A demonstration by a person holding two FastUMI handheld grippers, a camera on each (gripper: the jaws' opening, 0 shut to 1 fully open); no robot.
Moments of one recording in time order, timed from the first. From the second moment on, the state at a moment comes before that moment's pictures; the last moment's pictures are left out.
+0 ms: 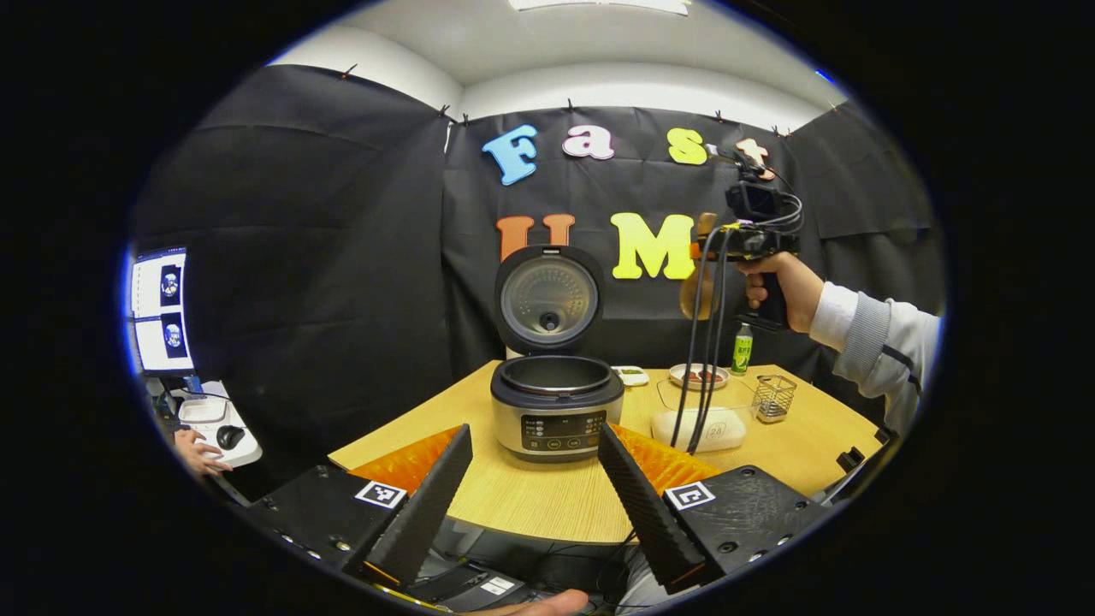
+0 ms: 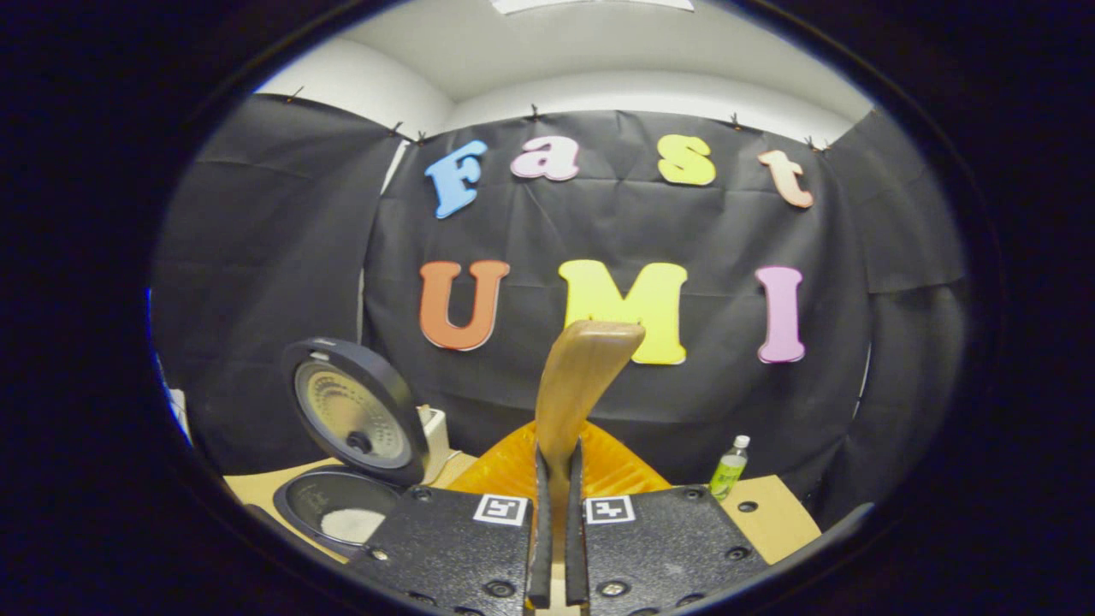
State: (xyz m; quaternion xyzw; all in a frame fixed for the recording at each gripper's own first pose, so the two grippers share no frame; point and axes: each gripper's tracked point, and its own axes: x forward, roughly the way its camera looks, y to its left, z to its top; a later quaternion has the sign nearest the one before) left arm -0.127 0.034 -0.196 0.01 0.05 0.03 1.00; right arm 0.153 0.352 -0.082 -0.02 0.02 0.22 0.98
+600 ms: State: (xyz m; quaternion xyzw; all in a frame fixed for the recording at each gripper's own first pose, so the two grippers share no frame) left arm -0.123 0.028 -0.194 0.00 0.04 0.02 1.00; right arm 0.211 0.192 -0.135 -0.03 0.06 0.12 0.99
